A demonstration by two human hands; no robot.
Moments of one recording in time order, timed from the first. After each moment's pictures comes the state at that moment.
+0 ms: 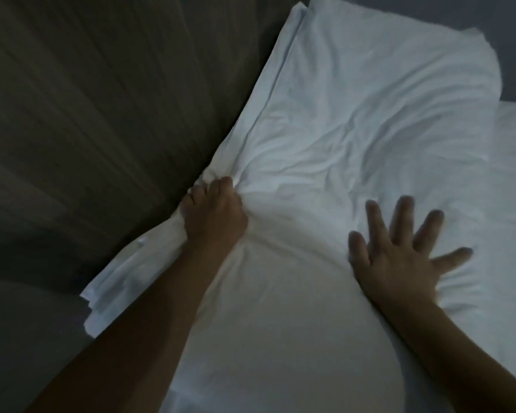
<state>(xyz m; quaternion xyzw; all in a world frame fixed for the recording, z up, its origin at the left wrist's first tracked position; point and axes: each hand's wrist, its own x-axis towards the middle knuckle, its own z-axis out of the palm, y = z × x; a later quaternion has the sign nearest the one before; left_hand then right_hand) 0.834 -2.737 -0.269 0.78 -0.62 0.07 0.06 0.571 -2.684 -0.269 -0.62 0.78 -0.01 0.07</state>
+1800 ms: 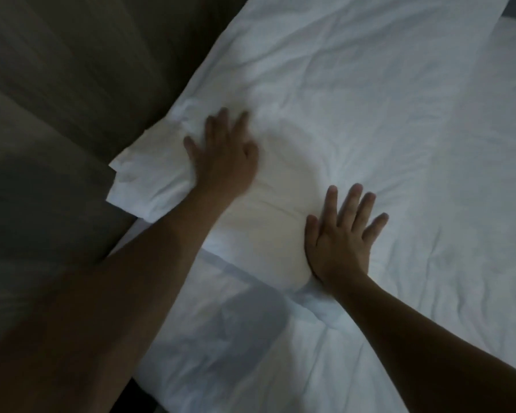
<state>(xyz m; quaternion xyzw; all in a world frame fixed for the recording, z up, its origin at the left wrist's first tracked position) 0.798 -2.624 -0.263 0.78 -0.63 -0.01 0.04 0.578 -2.536 -0.310 -0.70 0.71 -0.03 0.12</state>
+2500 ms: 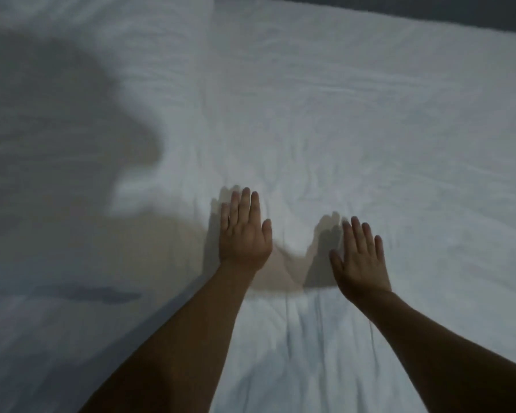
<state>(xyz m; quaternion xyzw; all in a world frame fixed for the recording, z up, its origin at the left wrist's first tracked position) 0.406 -2.454 -0.346 0.57 -0.81 -0.11 0.10 0.202 -2.344 -0.309 -0.56 0.81 0.05 0.16</state>
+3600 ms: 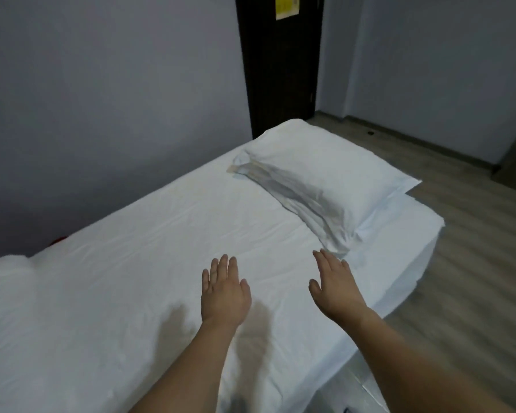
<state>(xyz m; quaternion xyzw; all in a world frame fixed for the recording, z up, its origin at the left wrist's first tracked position) 0.128 -2.162 0.033 0.32 -0.94 -0.09 0.01 0.002 -1.968 0.034 -0.31 0.93 -0.20 0.09</state>
